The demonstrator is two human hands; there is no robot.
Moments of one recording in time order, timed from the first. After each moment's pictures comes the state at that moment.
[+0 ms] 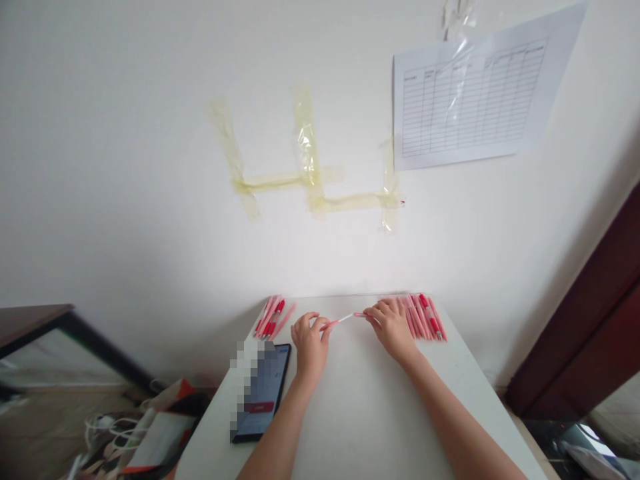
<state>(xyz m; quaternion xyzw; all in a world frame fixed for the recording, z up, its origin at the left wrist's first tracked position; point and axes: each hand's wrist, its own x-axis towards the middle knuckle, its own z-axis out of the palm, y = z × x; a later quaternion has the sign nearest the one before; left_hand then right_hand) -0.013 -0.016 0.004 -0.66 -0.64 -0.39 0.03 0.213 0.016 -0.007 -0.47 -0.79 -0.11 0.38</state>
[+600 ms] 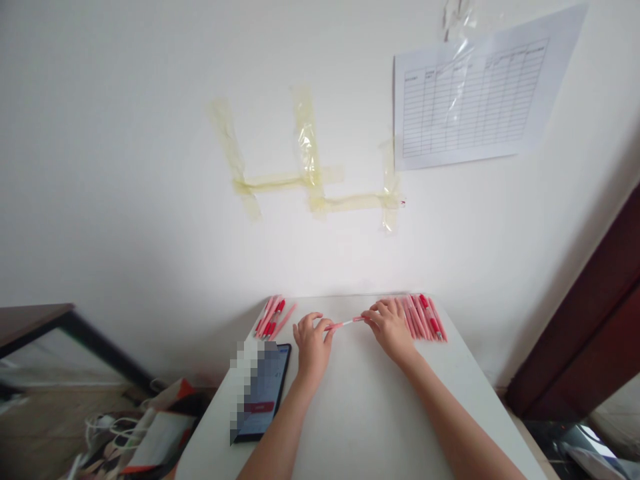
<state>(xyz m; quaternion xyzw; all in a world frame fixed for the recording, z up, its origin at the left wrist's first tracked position) -0.009 -0.019 0.005 -0.68 -0.63 -0.37 0.02 0.211 0.018 -0.011 -0.46 -0.79 -0.13 0.37</state>
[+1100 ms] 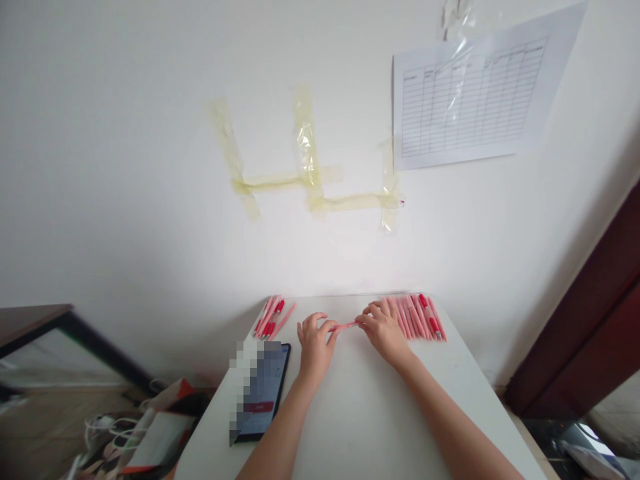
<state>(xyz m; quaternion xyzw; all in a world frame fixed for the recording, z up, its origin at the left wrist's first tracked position) -0.006 -0.021 0.004 -0.71 -0.61 -0.36 -0.01 0.200 0.011 -0.006 -0.45 -0.81 -0.10 0.36</state>
